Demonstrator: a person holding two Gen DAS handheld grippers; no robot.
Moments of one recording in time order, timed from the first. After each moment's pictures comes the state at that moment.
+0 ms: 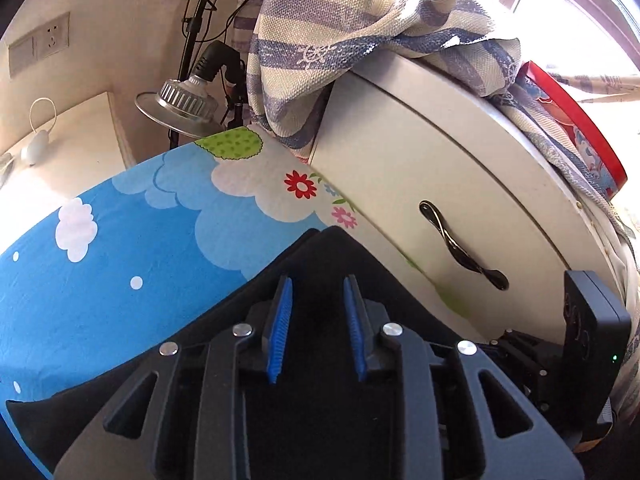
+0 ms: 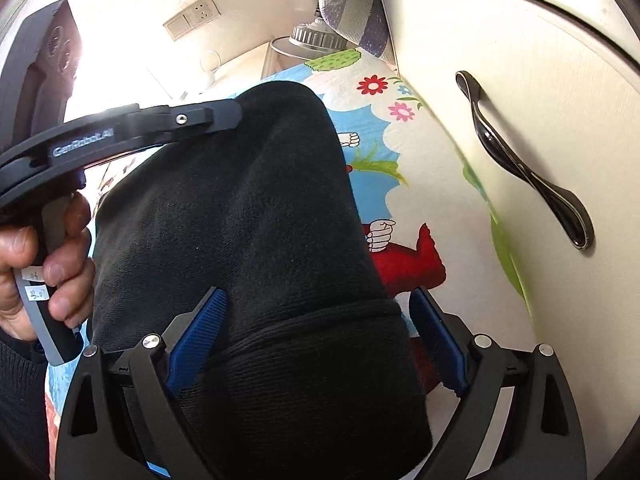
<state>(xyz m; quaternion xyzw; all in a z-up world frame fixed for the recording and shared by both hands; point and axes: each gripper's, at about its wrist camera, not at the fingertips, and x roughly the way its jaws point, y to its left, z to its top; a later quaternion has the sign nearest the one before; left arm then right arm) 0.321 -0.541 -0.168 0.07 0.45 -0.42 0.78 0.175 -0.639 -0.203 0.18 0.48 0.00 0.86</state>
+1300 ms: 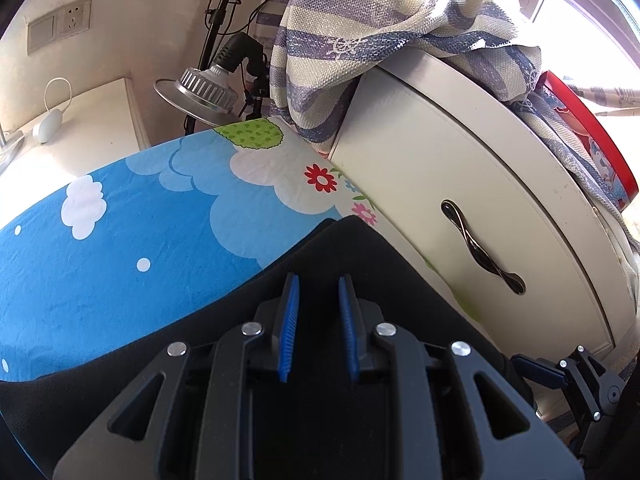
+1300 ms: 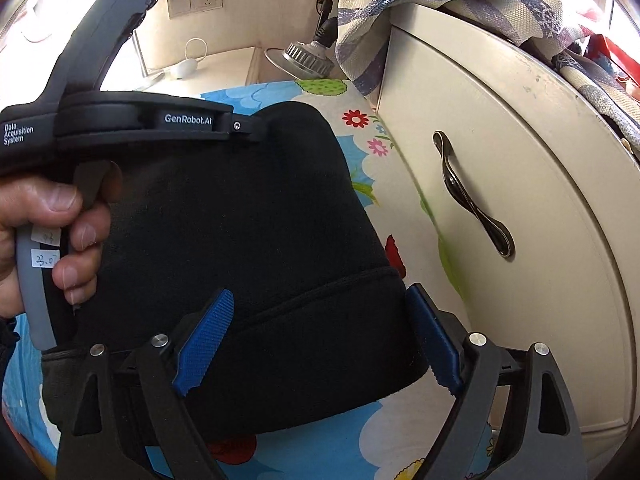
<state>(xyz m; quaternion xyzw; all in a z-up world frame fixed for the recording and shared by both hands) 0.323 -0.529 -0.181 0.04 0.45 -0.40 0.80 0.149 -0.582 -0.167 0.03 0.48 -0.11 0.87</state>
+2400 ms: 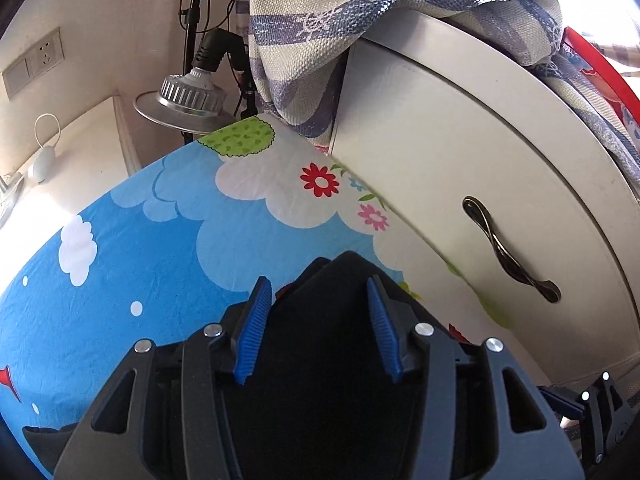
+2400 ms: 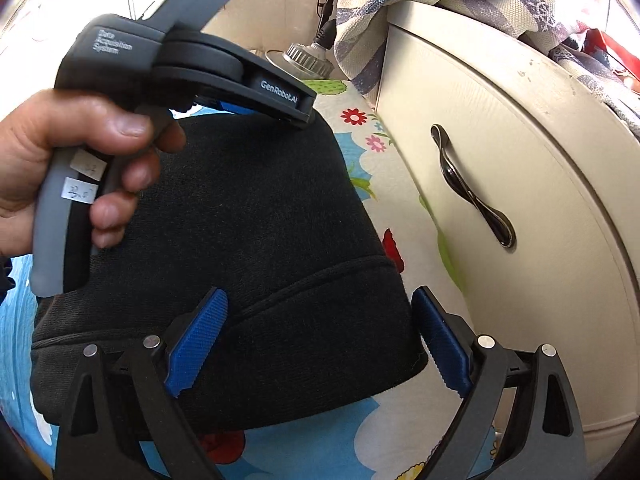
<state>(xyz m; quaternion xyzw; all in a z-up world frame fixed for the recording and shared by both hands) 0.336 -0.583 -0.183 0.13 0.46 -0.37 0.80 0.142 -0.588 -0.173 0.04 0.46 -0.10 0.88</state>
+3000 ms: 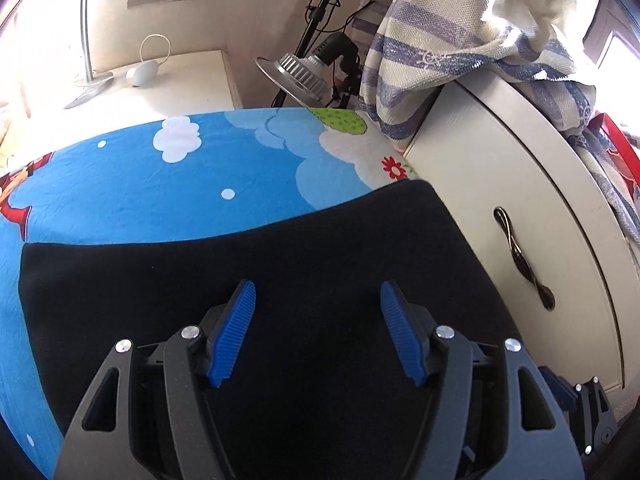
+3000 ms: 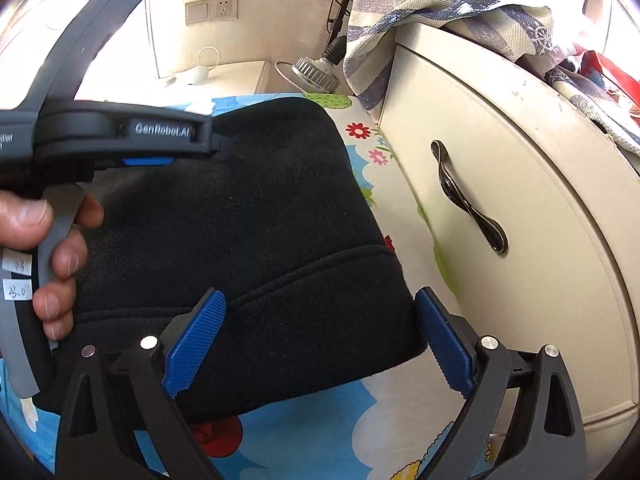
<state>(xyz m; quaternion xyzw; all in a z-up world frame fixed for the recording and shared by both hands) 0.287 -0.481 -0.190 0.00 0.47 -0.26 0.84 0.133 -0.580 -0.177 0.00 0.44 -0.10 0.89</state>
